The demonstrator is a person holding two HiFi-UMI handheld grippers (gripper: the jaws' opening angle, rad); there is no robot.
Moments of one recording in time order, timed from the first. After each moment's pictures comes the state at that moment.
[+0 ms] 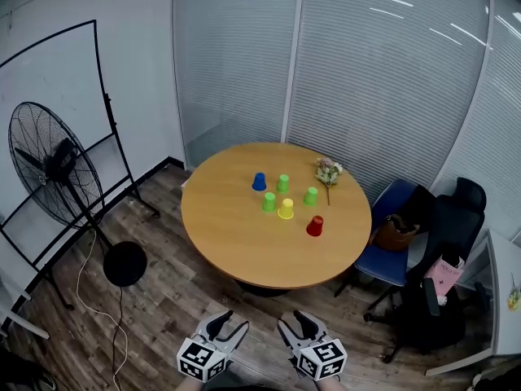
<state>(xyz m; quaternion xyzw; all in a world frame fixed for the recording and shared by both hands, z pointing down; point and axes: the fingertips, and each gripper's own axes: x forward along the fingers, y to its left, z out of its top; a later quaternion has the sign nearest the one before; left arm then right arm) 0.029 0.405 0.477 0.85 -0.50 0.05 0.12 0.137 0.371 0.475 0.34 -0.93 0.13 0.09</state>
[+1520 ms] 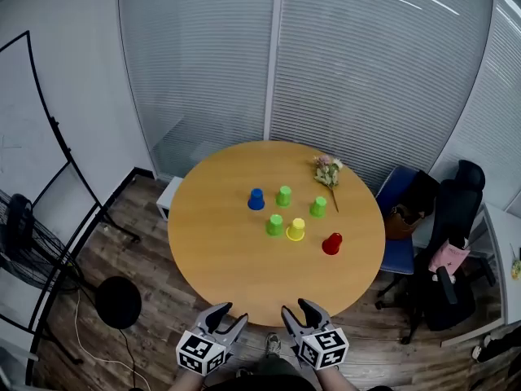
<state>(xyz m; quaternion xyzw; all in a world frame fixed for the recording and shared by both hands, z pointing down) -0.121 0.197 0.494 0.90 -0.41 0.08 0.14 0.005 0.175 0.491 0.46 -0.87 0.17 0.09</state>
